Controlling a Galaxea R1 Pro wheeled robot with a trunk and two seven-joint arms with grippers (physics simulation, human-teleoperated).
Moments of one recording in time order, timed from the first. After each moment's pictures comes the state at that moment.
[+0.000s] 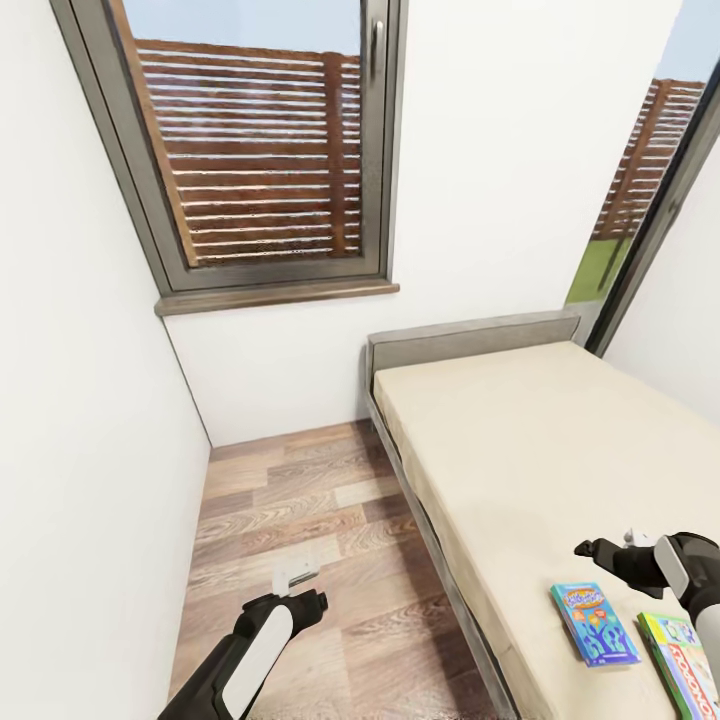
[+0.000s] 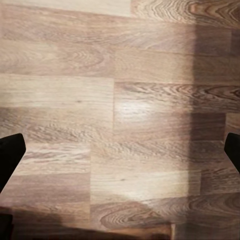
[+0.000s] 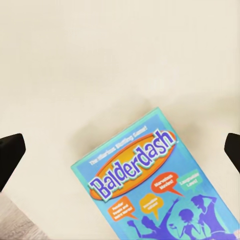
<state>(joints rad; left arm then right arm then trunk) -0.38 -0.09 -0.35 -0.96 0.77 0.50 0.56 -0.75 -0.39 -0.47 -0.48 -0.07 0.78 0.20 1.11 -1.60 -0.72</state>
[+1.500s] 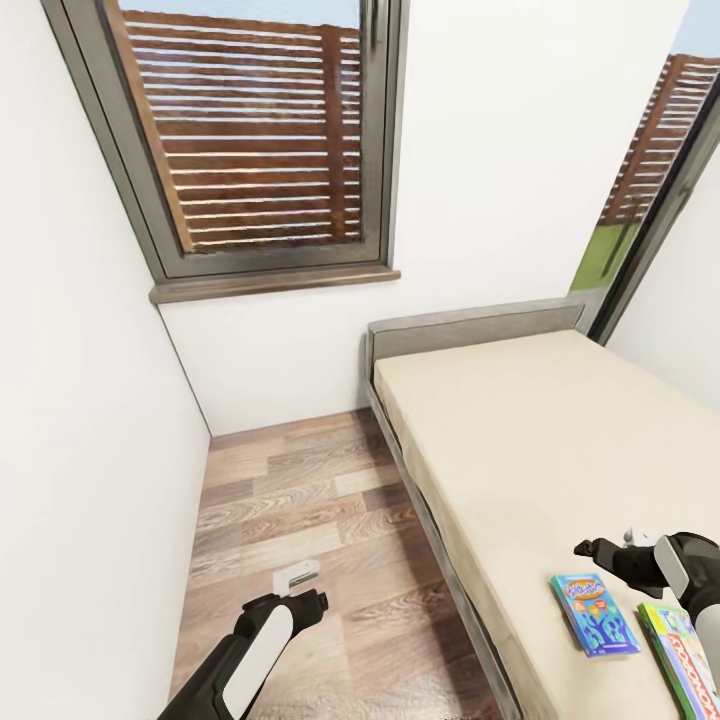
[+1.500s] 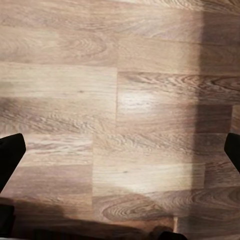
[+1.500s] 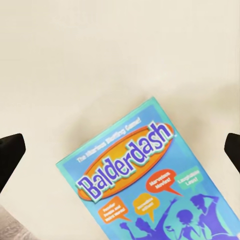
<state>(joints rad) -0.38 -0.09 -0.35 -0.96 0.77 0.50 0.56 -0.75 -0.39 -0.47 -0.48 -0.07 0.78 0.20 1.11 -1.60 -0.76</state>
